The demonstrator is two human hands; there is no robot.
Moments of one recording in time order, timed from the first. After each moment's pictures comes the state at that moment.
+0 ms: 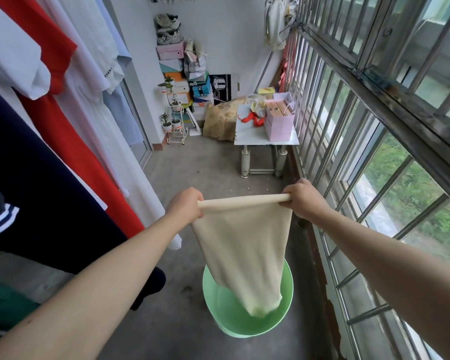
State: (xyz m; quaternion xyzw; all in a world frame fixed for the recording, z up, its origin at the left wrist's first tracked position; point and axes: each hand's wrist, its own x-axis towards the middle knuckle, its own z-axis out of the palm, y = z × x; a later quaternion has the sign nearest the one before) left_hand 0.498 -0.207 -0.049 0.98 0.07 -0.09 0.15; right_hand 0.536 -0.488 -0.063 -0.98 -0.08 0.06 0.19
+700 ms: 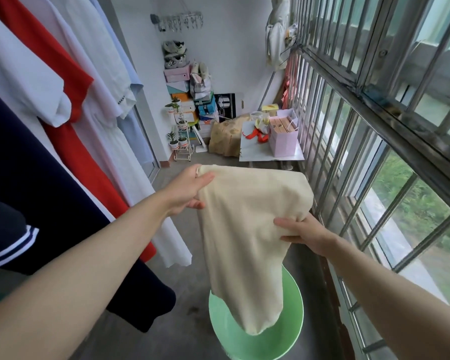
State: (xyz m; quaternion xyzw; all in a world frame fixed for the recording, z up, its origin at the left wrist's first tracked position) left_hand 0.507 -0.216 0.045 0.78 0.06 -0.08 0.61; right_hand 0.513 -0.492 -0.064 -0.71 -0.01 0.23 0.67
